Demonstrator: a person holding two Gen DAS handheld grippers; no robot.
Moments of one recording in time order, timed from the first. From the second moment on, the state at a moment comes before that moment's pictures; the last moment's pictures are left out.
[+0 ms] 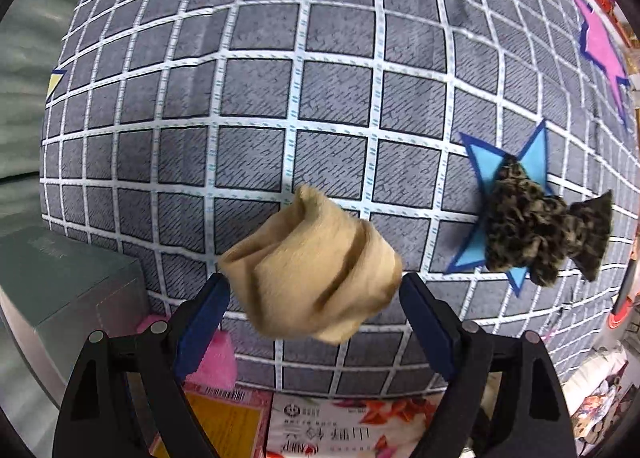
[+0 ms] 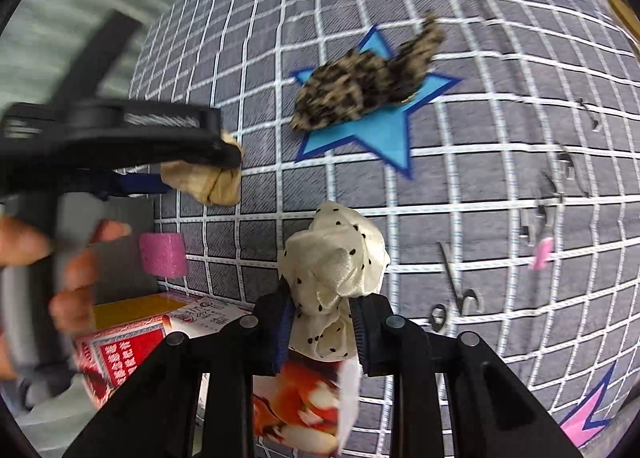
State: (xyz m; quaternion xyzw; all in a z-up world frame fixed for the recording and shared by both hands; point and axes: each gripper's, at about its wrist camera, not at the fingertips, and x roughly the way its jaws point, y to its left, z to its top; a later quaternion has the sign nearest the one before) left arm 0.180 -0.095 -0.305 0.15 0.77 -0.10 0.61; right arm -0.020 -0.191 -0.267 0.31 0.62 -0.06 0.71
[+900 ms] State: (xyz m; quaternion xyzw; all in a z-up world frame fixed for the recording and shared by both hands) left arm 0.070 -0.080 -0.151 0.18 0.64 -0.37 0.65; right arm -0.072 -0.177 -0.190 0.32 0.57 -0.14 0.74
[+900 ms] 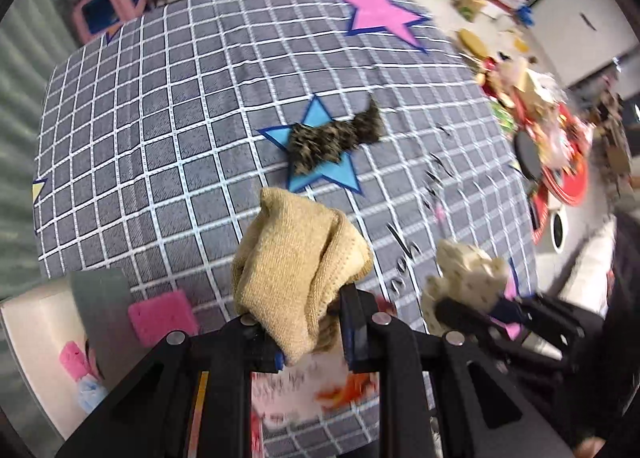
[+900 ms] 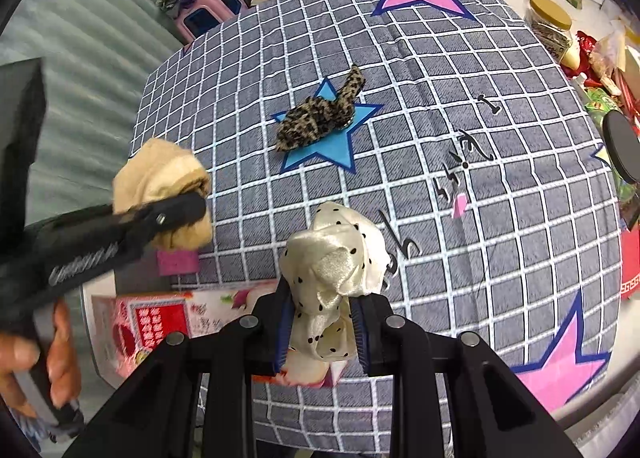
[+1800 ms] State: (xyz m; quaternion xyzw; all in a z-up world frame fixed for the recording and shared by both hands) left arm 0.055 0.199 -0.108 0.16 0.60 -0.25 0.74; right arm -0.023 0.044 -0.084 0.19 0.56 -0.04 0.80
